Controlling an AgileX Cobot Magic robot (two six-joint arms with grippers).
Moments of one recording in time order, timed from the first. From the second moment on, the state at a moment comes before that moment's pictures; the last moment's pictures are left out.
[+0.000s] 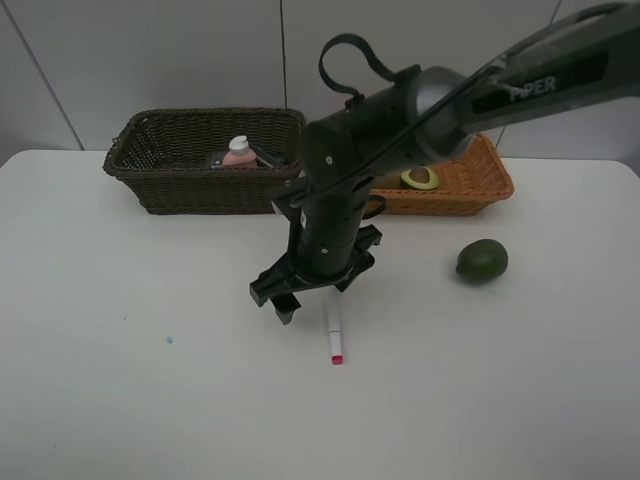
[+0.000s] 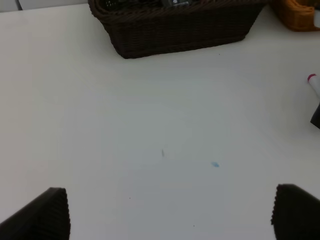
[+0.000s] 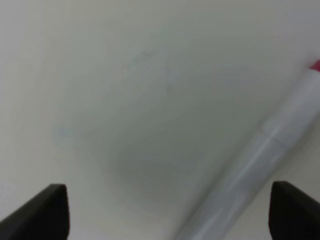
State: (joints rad) left arm -0.04 -0.01 -0.51 -0.13 1.07 0.11; right arm 0.81 2.10 -1.37 -0.06 0.78 0.20
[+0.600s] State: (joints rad) left arm -0.04 -0.01 -0.51 -0.13 1.07 0.11; right arm 0.74 2.15 -1.37 -0.01 0.74 0.20
